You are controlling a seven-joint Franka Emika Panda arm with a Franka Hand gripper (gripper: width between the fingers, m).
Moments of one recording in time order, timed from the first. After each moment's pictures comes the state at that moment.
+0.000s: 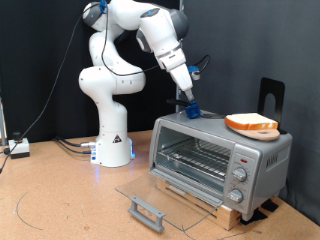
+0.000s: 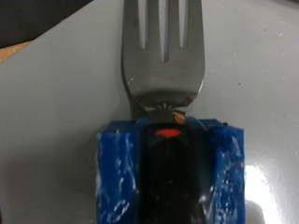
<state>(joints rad) -0.03 -1.11 0.49 -2.94 0.91 2.04 -0.57</state>
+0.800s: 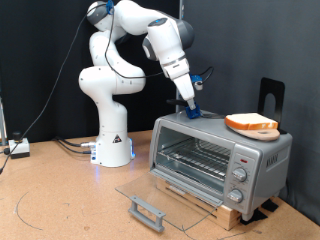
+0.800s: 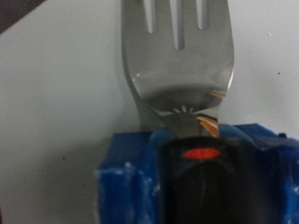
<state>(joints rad) -0.05 -1.09 0.63 -2.97 1.02 2.09 -0.54</state>
